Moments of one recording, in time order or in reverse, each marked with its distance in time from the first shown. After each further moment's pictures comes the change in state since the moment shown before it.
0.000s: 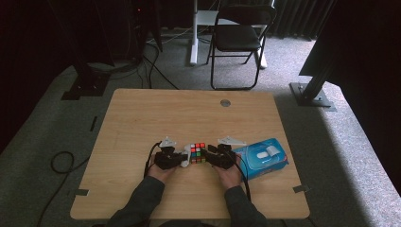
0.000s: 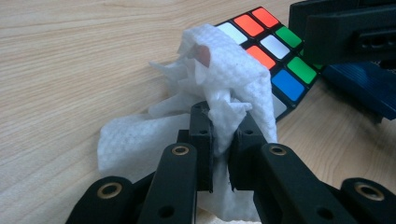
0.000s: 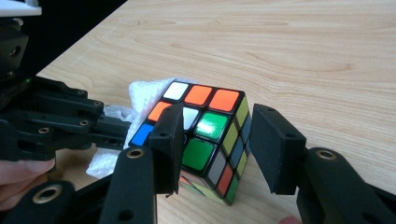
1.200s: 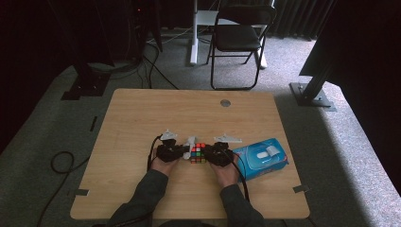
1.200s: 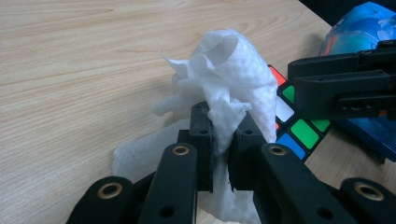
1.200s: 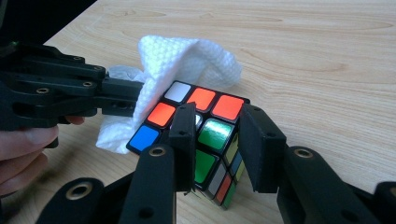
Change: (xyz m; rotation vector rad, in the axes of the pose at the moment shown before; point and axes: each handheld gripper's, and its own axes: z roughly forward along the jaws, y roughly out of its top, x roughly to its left) left arm 0.002 0.023 0.005 -0.066 0.015 -0.016; right arm 0.010 0.008 0.004 0.048 -0.062 -0.019
